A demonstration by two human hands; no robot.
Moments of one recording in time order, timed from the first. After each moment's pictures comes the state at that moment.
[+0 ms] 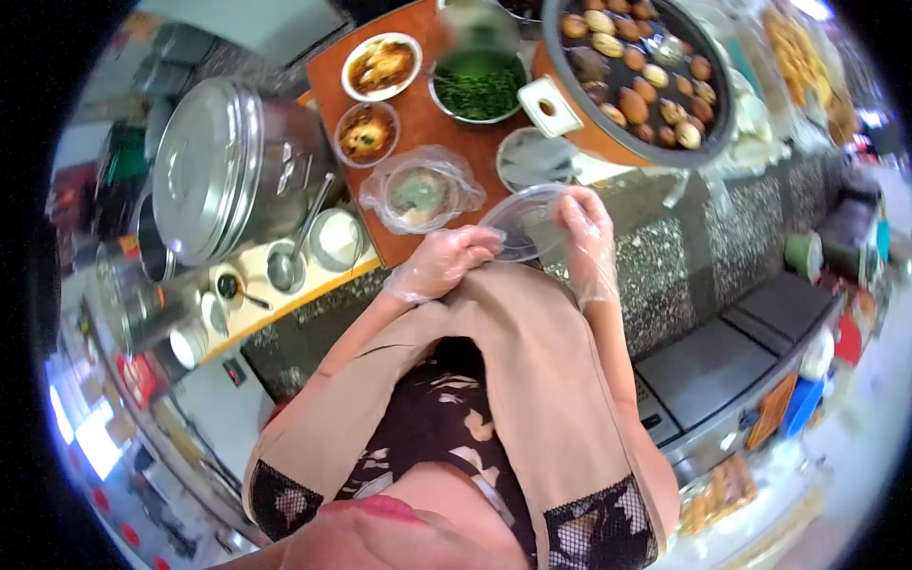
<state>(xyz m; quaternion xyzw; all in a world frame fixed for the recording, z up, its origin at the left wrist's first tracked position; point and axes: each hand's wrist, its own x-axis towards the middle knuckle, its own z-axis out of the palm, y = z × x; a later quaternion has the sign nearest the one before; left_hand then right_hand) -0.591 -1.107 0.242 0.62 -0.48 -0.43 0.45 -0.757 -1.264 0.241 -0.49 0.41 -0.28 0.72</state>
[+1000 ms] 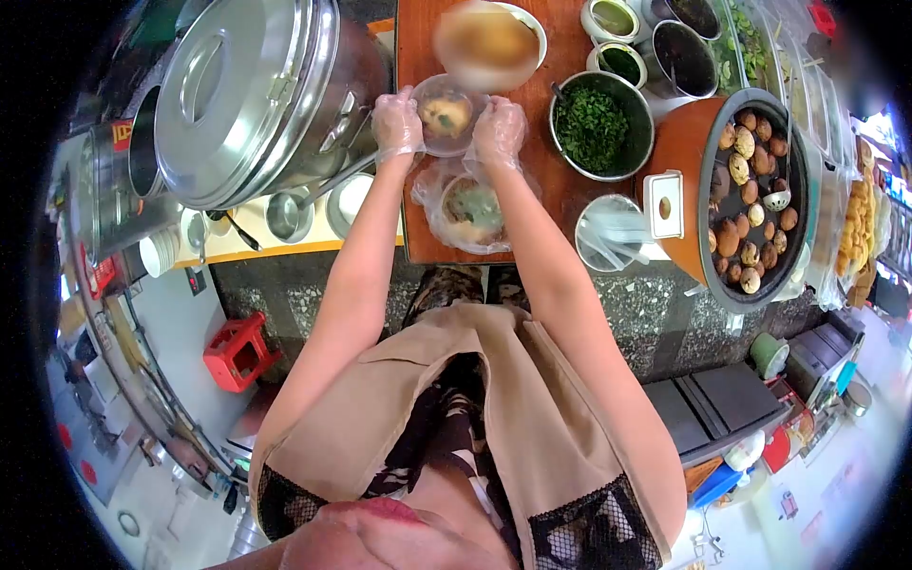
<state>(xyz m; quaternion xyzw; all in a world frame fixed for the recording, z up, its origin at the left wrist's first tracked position) -0.348 -1.108 0.064 0.95 -0.16 0.06 0.28 -0.433 -1.243 0.071 -0.85 0.38 -0.15 0.33</state>
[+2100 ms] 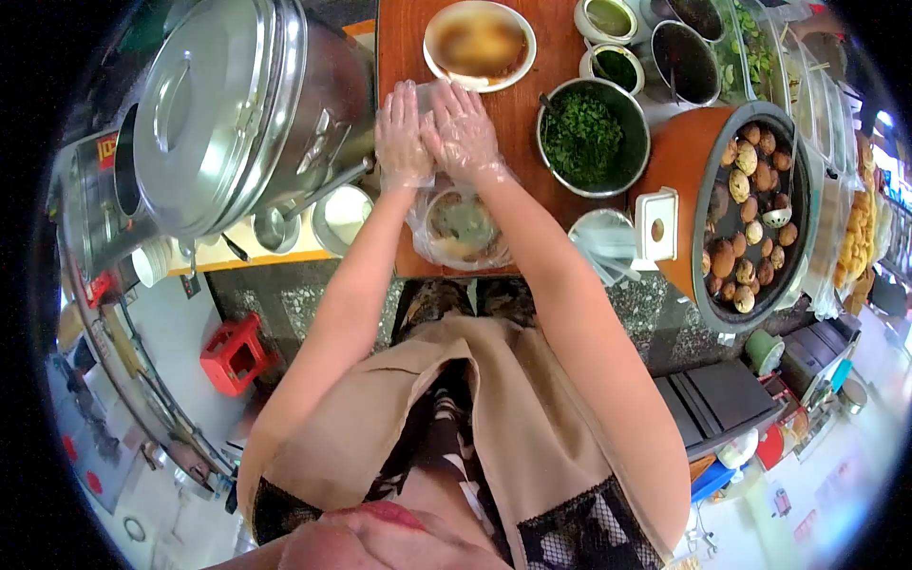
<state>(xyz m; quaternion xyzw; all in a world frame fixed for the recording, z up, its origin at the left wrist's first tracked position) -0.381 -1.129 0.066 0.94 -0.26 0.07 0.21 -0.425 -1.249 0.057 -0.96 -0.01 -0.18 0.21</state>
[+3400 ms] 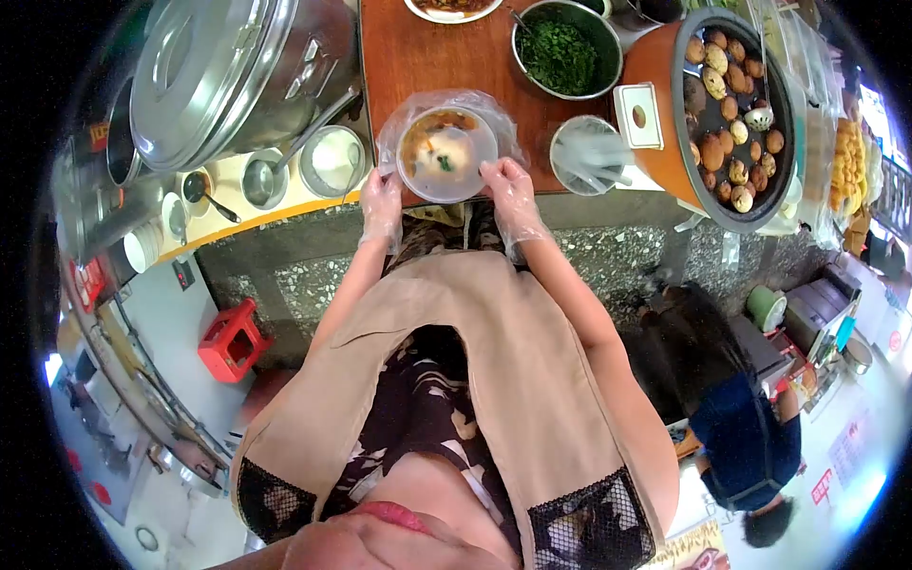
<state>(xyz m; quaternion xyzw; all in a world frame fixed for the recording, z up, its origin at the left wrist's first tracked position) -0.549 -1.012 0.084 0.84 0.05 -0.23 0.50 -0.654 -1.201 0.107 -0.45 0.40 -0.01 0.79</state>
